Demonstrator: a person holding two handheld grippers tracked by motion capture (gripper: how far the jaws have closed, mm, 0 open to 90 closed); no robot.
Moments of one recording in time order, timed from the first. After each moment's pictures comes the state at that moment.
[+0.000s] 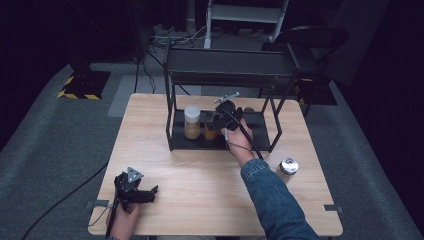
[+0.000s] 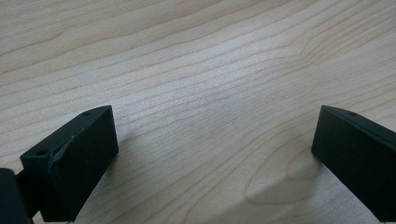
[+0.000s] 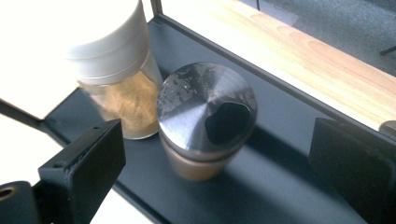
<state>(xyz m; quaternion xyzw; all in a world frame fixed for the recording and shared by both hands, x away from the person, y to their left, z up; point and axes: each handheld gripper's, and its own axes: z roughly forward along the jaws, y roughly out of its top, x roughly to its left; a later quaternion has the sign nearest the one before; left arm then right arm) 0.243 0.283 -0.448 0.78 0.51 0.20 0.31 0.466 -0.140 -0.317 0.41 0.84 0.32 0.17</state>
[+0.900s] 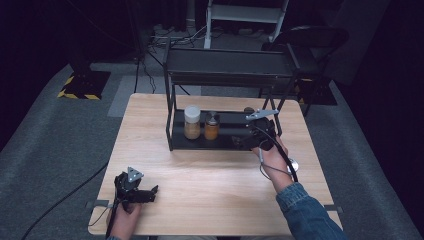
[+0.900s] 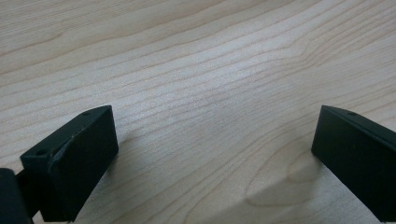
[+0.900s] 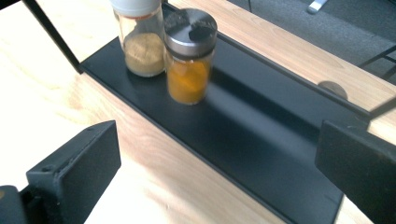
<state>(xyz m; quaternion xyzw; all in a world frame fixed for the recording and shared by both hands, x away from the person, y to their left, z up) 0.243 0.282 -0.449 0.78 0.51 0.20 0.31 0.369 -0.232 -0.291 0.38 0.84 0.34 0.20</state>
